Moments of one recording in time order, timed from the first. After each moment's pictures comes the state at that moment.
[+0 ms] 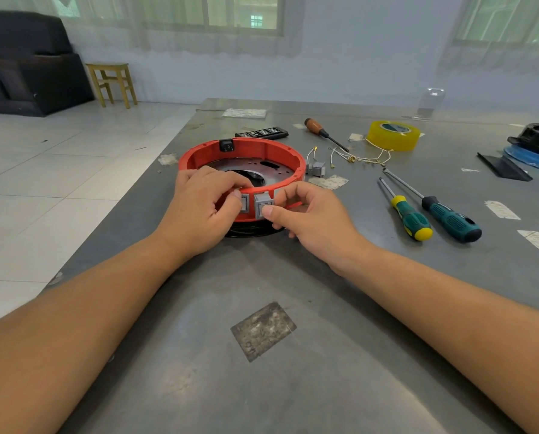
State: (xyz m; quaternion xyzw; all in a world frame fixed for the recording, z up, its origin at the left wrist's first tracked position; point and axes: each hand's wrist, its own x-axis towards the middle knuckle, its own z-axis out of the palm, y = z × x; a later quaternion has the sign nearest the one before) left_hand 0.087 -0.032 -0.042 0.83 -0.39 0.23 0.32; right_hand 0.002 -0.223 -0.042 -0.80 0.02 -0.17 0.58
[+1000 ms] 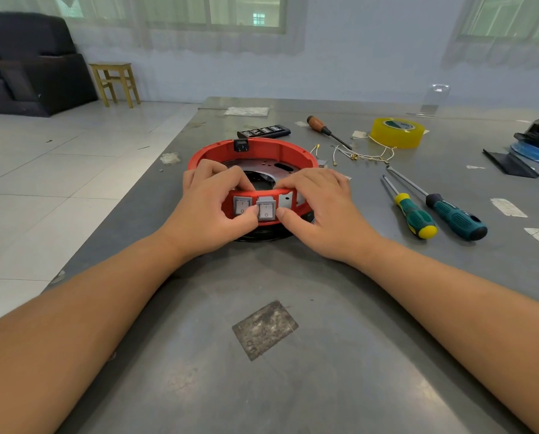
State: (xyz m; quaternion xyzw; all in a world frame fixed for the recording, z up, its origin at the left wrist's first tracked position) left_hand 0.083 -0.035 -0.044 0.84 -0.37 0.16 0.35; right_hand 0.004 -0.251 -0.044 -0.94 -0.11 -0.29 0.16
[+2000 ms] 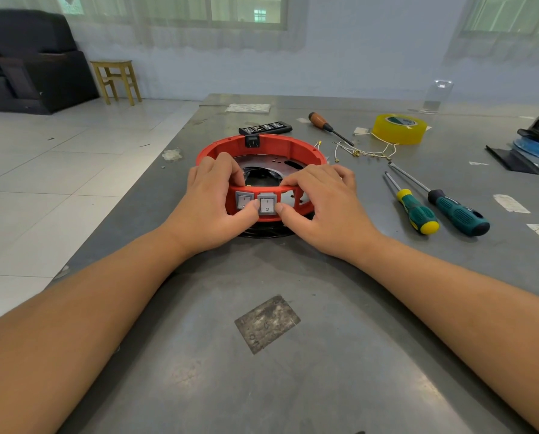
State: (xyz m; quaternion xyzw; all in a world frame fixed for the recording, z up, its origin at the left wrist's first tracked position) left_hand 0.082 -0.034 -0.044 0.84 -0.37 0.17 0.35; right_hand 0.002 -0.243 -0.043 -0.93 -0.09 -0.33 0.13
